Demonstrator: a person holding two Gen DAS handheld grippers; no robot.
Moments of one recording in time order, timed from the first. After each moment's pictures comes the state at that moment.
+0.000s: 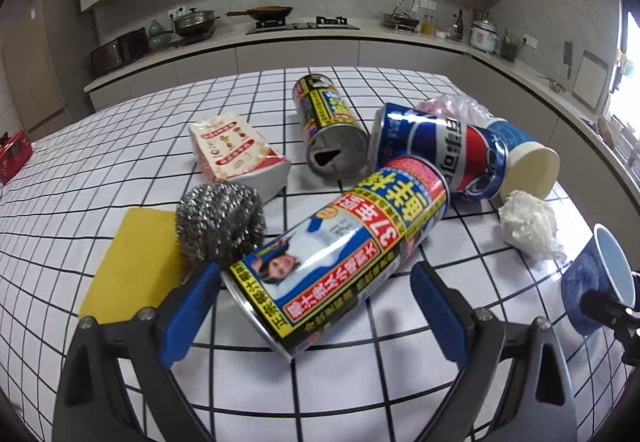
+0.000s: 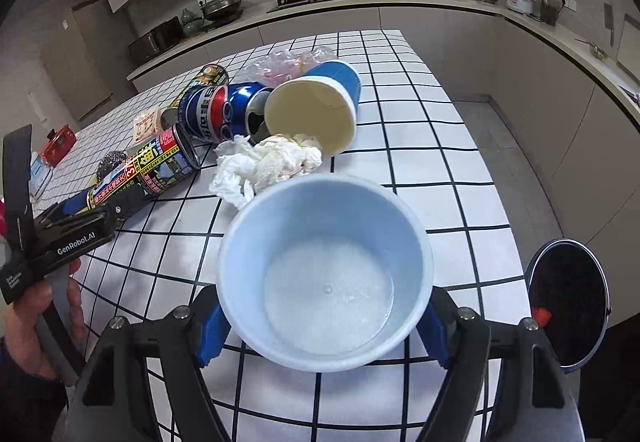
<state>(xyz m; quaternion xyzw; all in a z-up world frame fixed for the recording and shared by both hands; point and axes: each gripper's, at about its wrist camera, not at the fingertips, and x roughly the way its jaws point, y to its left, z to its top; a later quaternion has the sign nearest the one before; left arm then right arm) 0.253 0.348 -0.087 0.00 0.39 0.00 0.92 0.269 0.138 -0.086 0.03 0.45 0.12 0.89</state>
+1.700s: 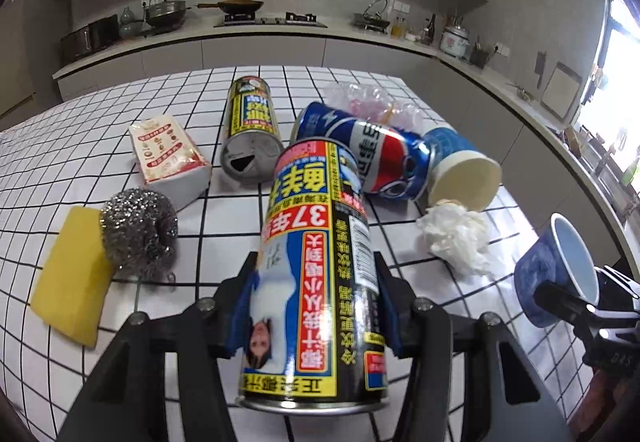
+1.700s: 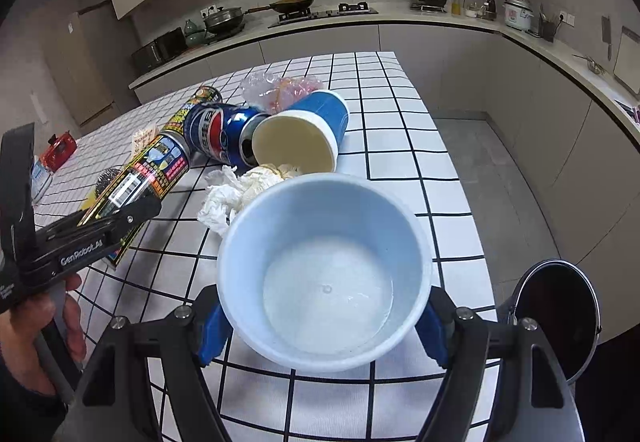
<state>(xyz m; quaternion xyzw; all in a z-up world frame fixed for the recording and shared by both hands) 0.232 0.314 -0.070 -0.04 0.39 -0.06 0.92 0.272 0.121 -0.071 0.02 0.42 0.13 0.90</state>
